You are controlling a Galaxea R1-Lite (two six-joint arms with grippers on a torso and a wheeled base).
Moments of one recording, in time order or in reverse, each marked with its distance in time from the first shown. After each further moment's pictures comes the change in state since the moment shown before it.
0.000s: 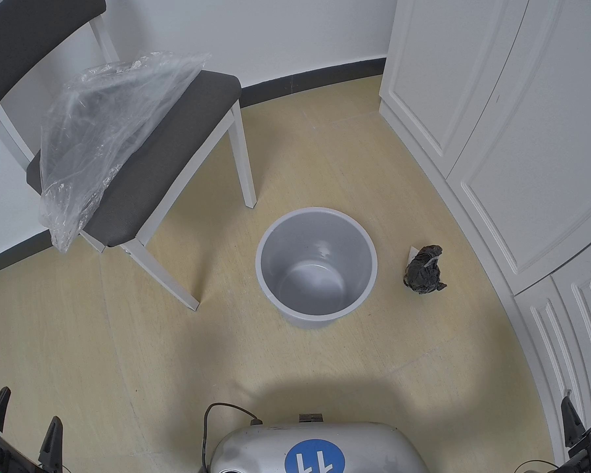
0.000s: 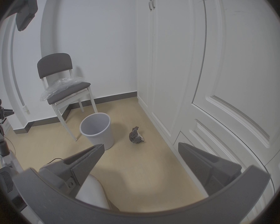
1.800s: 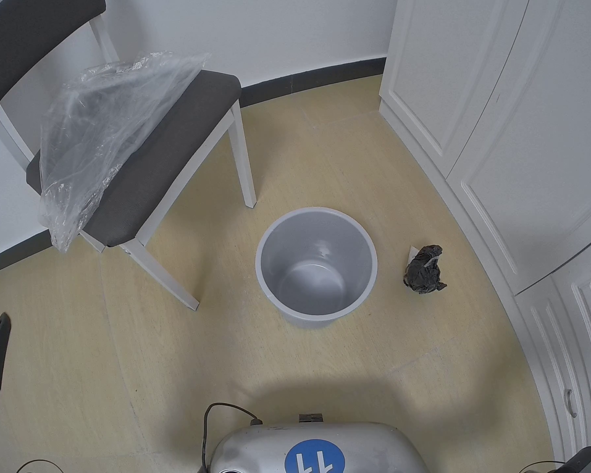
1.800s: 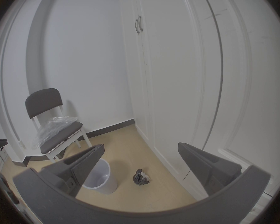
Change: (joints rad) left arm 0.005 0.410 -0.287 -0.227 -0.038 -0.049; right arm 0.035 0.653 -0.418 -0.435 -0.080 0.134
